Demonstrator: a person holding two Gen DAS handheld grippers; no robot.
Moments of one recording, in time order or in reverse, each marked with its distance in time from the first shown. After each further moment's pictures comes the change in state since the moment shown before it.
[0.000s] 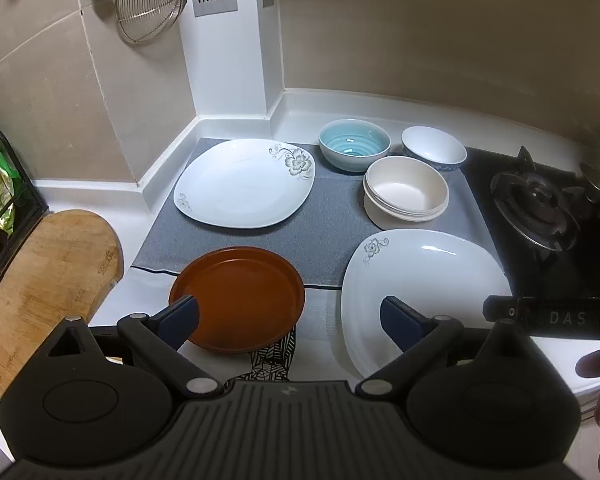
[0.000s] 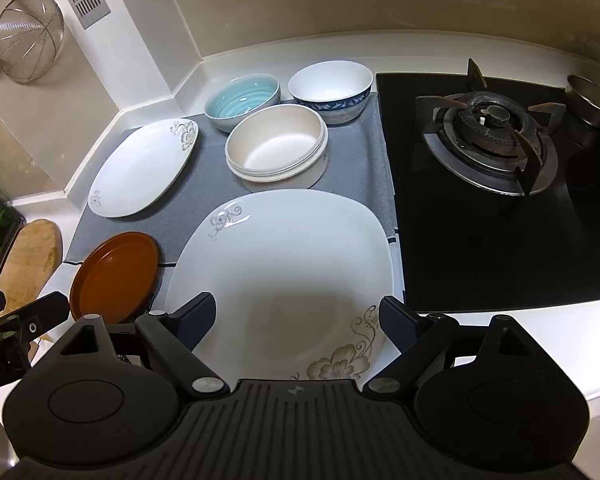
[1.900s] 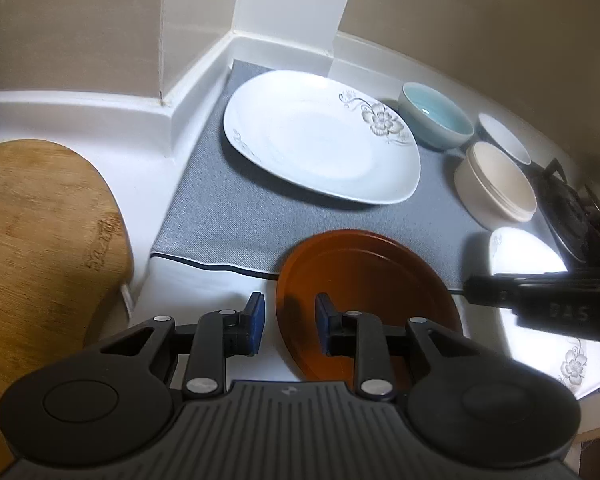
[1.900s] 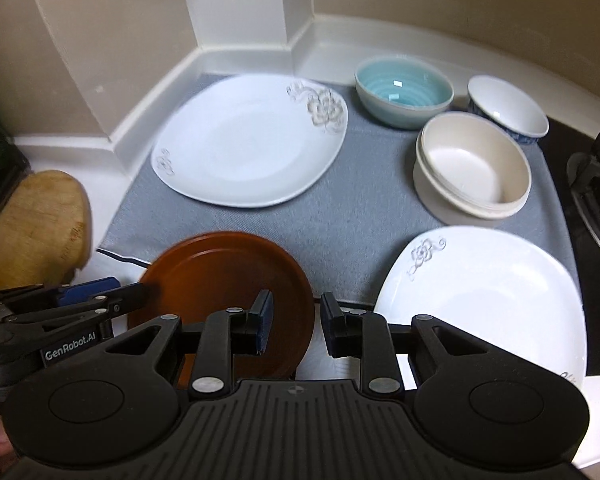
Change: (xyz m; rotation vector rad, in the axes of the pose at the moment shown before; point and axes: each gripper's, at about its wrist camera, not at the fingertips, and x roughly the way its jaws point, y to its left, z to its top) left arm 0.161 0.176 0.002 -0.113 0.112 -0.283; right arm 0.113 0.193 0.019 -0.185 0.070 -0.066
